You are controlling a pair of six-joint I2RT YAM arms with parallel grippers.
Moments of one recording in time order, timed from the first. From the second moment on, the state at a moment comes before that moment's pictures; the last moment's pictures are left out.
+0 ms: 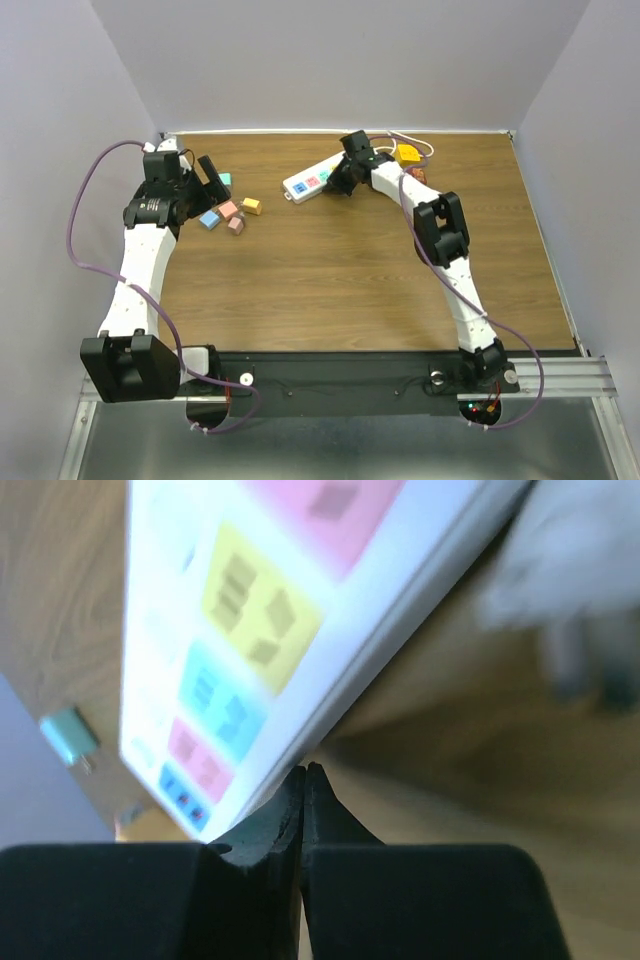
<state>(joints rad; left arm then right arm) 0.03 1.23 1.20 -0.64 0.08 -0.43 0.47 2.50 2.18 -0.53 -0.14 1.08</state>
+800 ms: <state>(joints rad) 0.03 1.12 1.12 -0.69 0.09 -0.46 0.41 2.81 2.50 -0.23 -0.44 1.12</state>
